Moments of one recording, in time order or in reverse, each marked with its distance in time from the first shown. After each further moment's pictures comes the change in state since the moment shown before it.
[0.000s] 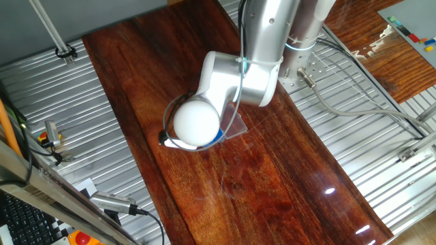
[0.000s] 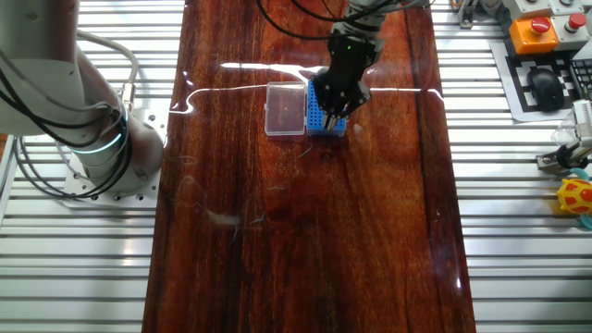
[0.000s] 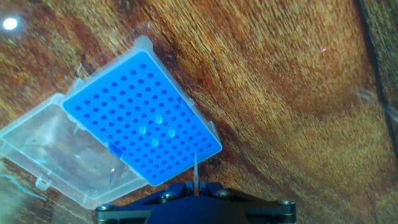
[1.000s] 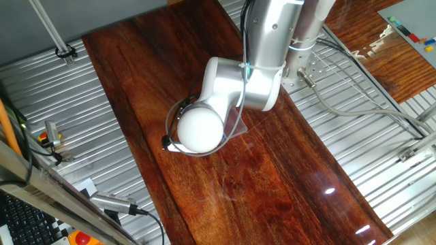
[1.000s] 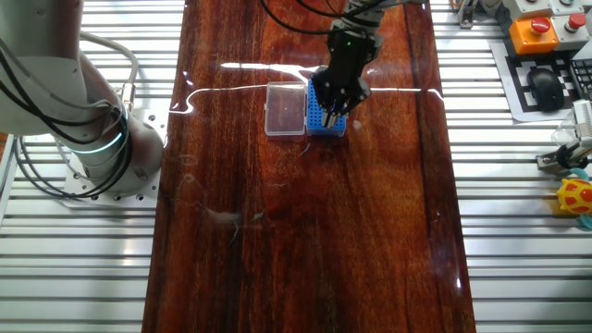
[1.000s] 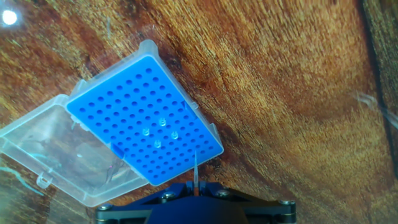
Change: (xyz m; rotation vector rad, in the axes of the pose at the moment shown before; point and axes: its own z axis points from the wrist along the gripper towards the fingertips) arm 0.005 0.002 -0.002 0.018 0.030 -0.038
